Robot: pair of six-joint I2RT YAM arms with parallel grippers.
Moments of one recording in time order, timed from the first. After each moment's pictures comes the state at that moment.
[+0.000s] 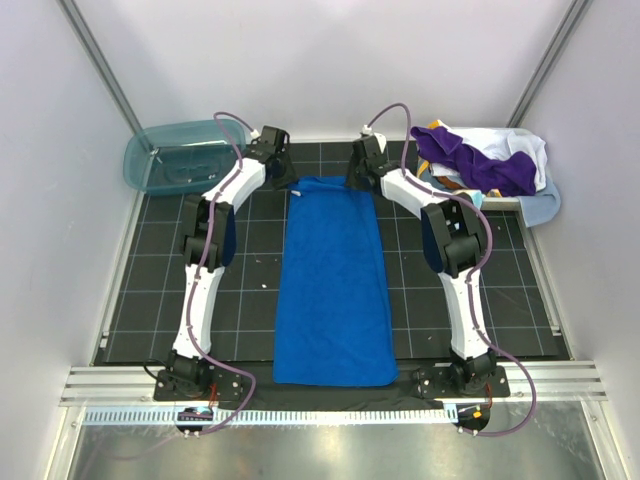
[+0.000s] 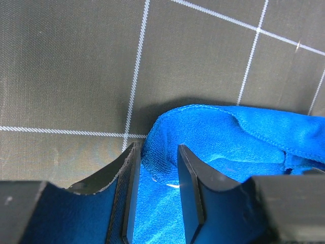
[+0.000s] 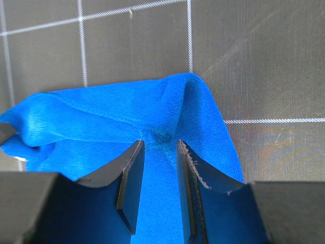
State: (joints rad) left arm -0.31 2.43 2.10 -0.55 -0.01 -0.61; right arm 0.40 2.28 1.81 -0.26 0.15 0.50
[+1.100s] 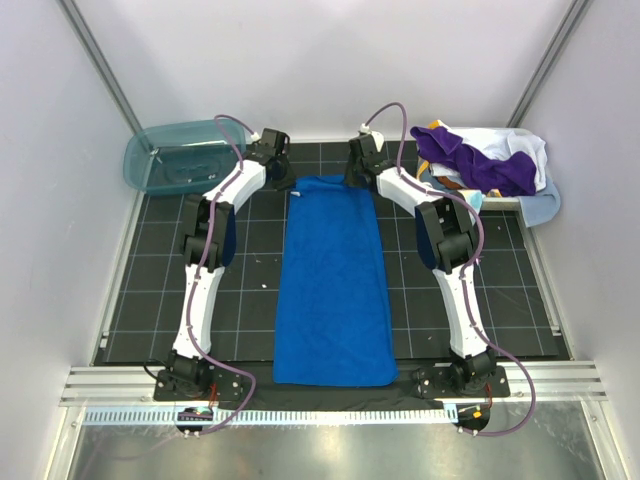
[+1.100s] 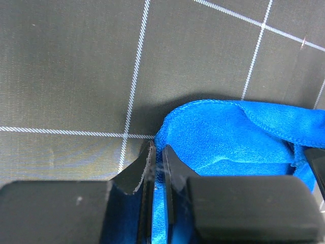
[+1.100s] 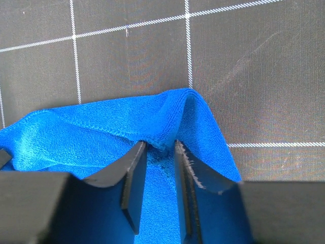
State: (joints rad) left arm -0.31 2.43 2.07 -0.52 0.01 -0.62; right arm 0.40 2.36 1.91 -0.27 0.18 0.50
